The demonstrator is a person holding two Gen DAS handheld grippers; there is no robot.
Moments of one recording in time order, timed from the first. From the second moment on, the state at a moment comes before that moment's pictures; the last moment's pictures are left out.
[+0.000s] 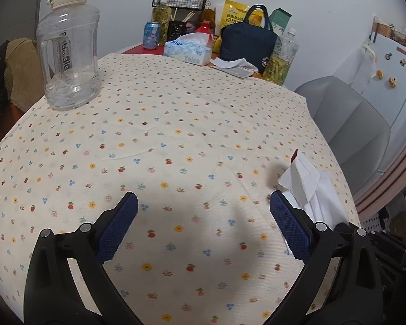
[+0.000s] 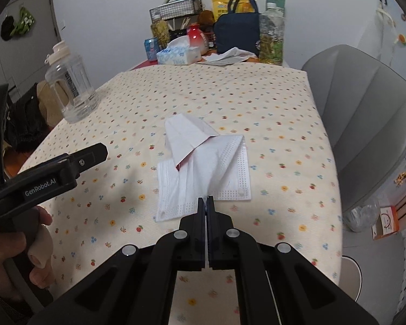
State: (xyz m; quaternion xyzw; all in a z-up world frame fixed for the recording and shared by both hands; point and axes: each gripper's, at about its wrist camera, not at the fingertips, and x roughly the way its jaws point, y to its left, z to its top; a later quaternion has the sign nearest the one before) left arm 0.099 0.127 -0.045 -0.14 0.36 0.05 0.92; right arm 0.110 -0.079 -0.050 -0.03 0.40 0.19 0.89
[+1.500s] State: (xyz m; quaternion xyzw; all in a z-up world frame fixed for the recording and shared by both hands) left arm 0.184 -0.011 -0.066 -0.06 0.42 -0.02 0.91; right arm 0.128 -0.192 -0.078 0.06 0.44 0.17 0.88
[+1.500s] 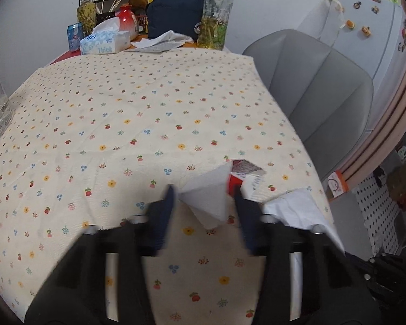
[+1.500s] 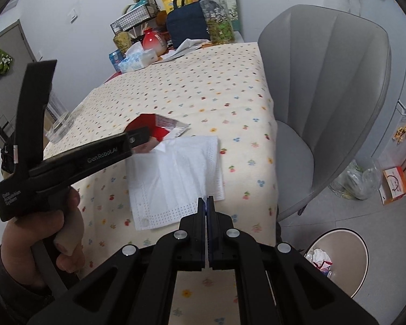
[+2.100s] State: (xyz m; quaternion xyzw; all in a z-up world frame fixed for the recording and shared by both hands) left arm 0.148 0.019 -0.034 -0.06 0.38 0.01 0.92; right arm 0.105 -0.178 -0.044 0.03 0.40 0.16 0.90
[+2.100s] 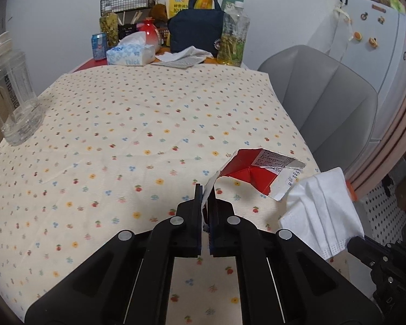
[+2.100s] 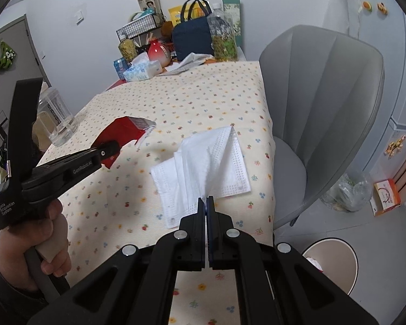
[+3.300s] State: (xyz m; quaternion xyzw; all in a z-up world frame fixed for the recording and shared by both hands) left arm 0.135 -0.111 -0.017 -0.01 0.37 -0.09 0.93; right arm 0.059 -0.296 -0.013 0.07 0.36 0.05 0.93
